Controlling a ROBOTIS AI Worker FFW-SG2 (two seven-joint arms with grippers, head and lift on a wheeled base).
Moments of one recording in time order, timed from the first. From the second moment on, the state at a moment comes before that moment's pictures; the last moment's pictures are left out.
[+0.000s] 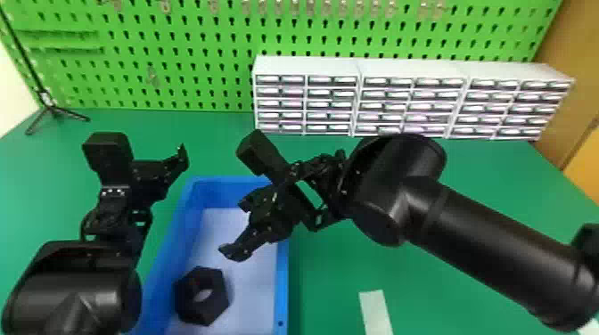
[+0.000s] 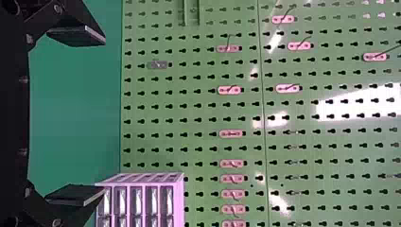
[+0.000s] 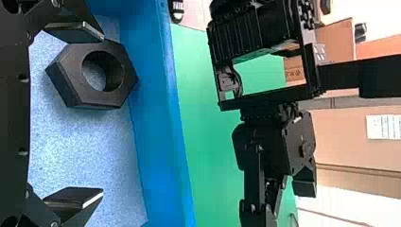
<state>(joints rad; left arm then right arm) -0.10 0.08 0.06 -1.64 0.03 0.13 0.01 -0.85 -0.32 1.07 -1.51 -0.58 0.70 0.59</state>
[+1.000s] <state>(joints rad) -0.10 0.08 0.06 -1.65 0.03 0.13 0.01 -0.65 -0.27 0.52 -1.48 -0.23 0.72 0.71</state>
